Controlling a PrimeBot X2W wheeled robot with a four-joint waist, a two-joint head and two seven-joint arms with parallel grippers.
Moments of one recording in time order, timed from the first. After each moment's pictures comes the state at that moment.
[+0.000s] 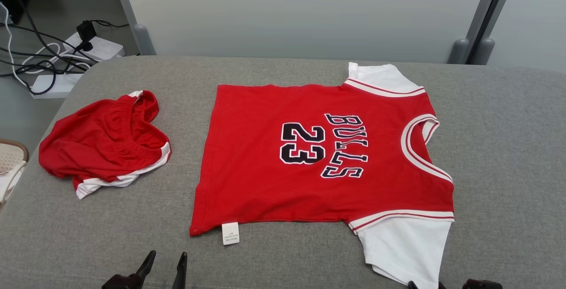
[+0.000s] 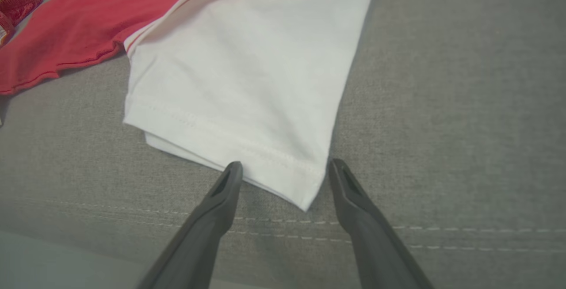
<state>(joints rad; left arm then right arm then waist) 0.05 0.06 -0.02 0.46 -0.12 -0.13 -0.26 -0.10 -0.11 0.36 0.83 0.55 0.13 -0.26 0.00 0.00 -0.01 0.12</state>
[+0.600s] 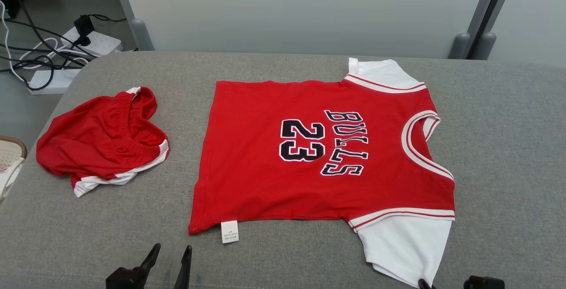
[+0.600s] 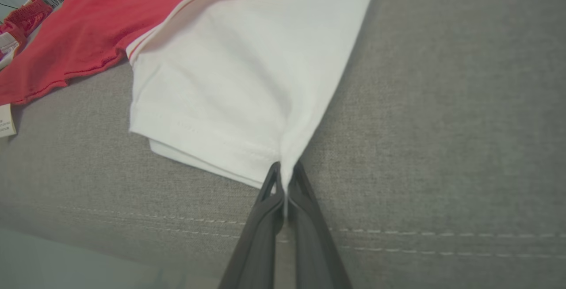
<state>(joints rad) 0.03 0.06 -0.04 0.47 -0.13 -0.13 -0.26 -0.12 -0.14 0.43 0.82 0.67 0.13 -0.26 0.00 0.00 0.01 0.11</state>
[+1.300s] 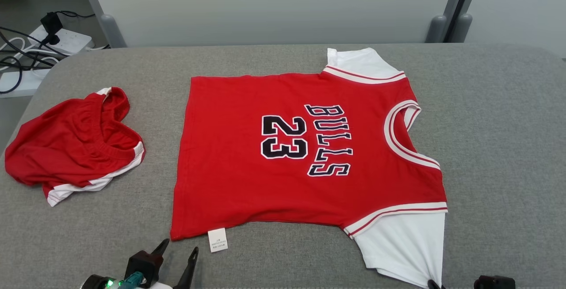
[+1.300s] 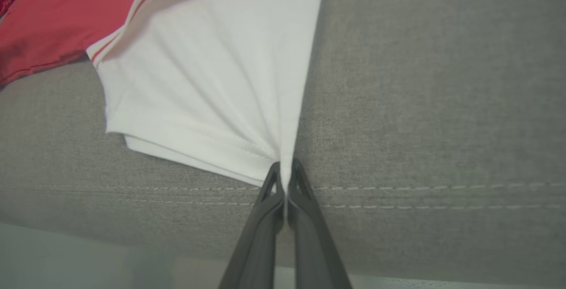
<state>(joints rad) -0.11 0.14 -0.19 0.67 -0.08 -0.13 -0.26 -0.12 -0.22 0.51 0.81 0.71 0.14 -0.26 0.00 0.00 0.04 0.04</state>
